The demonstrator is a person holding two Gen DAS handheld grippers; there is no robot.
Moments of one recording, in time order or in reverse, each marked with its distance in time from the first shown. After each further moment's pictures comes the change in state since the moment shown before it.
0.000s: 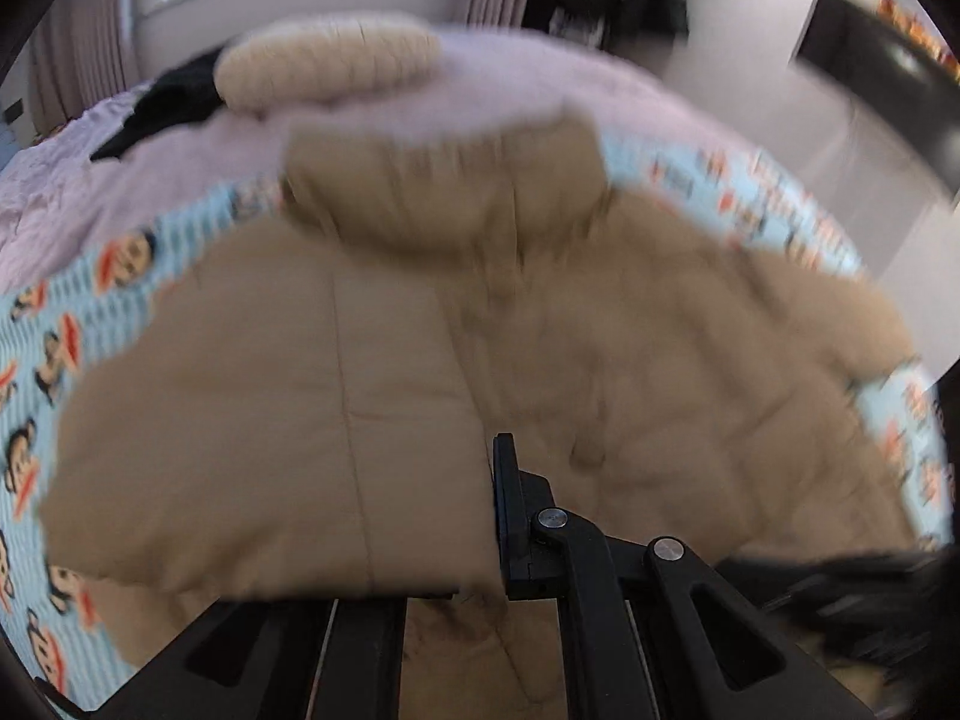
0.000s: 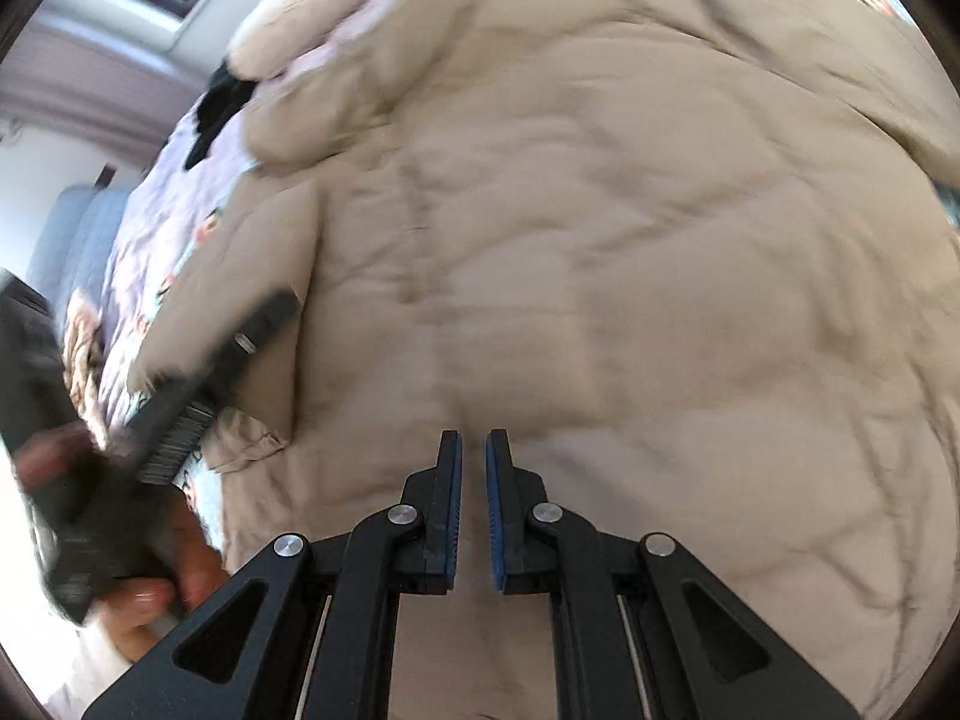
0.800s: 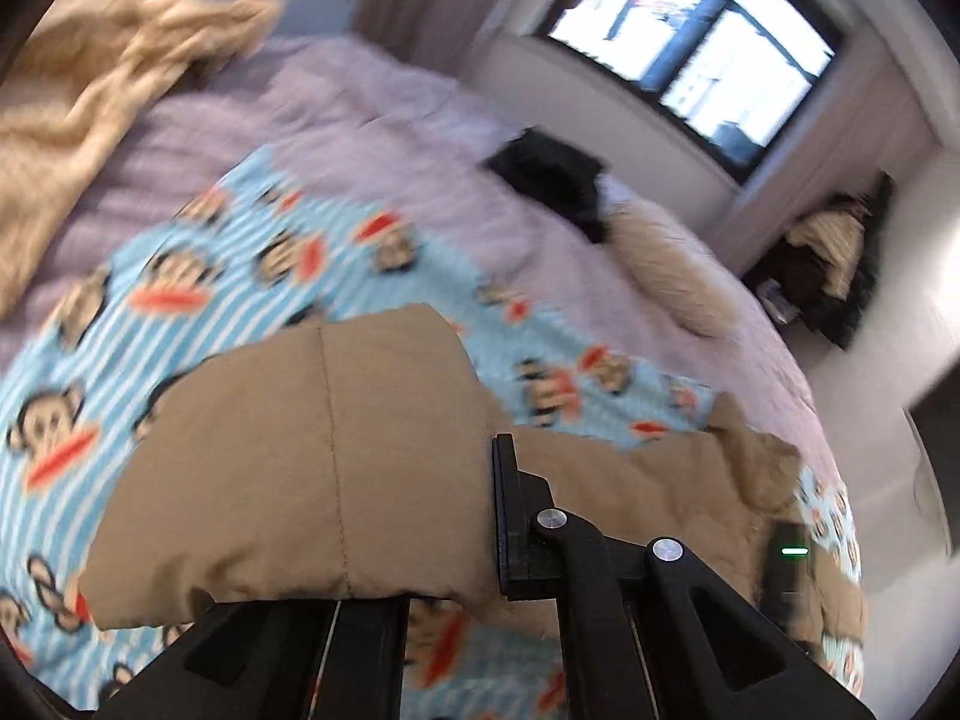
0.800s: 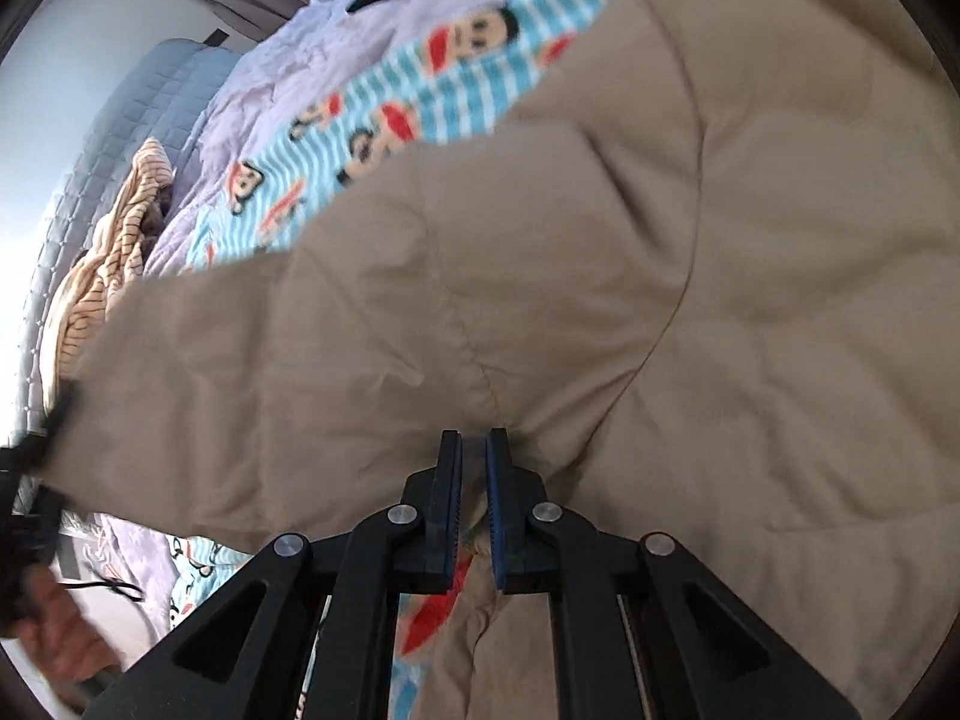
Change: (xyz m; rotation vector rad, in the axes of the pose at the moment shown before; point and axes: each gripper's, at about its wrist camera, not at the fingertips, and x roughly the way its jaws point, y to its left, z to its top) left arm -0.204 0.352 -0.109 -0.628 -0.366 0.088; right arm 0.172 0.269 -0.036 -0.295 0.114 0.145
